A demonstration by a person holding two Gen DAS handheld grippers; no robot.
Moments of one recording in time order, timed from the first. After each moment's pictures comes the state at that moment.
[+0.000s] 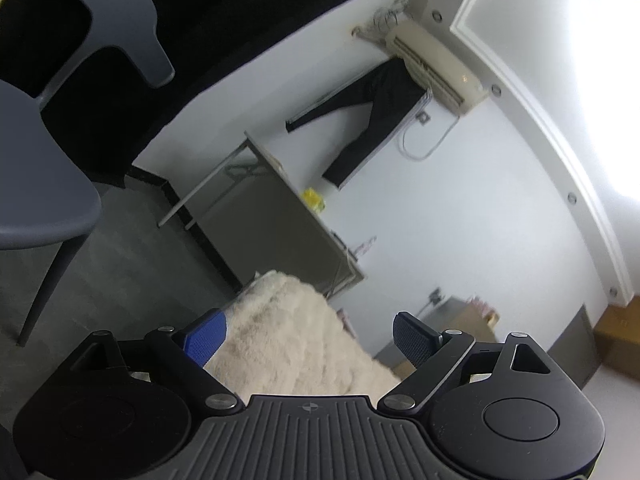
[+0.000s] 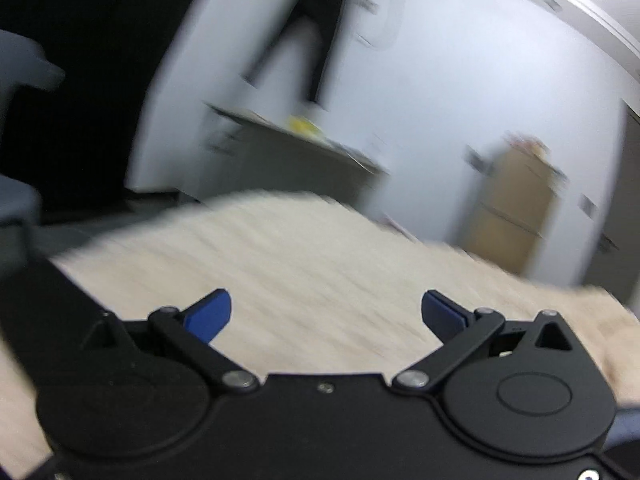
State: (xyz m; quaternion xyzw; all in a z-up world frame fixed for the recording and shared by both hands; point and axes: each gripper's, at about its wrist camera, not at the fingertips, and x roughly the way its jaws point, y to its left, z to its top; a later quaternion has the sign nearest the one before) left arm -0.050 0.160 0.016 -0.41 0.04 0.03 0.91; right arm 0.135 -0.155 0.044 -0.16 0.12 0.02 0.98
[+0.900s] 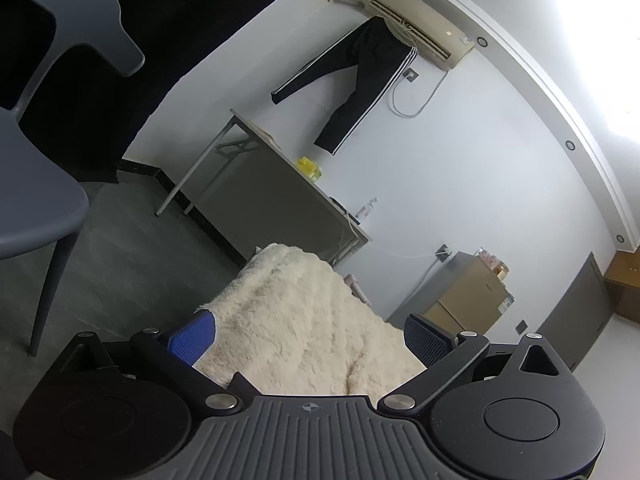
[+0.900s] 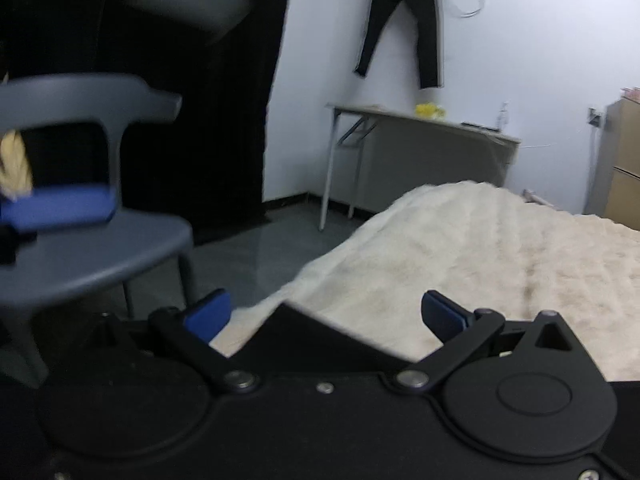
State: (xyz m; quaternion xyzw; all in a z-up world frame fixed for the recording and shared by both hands) left arm -0.045 0.148 0.019 -0.37 0.06 0.02 0.93; right arm 0.118 -0.041 0.056 -0.08 0.15 0.25 0.95
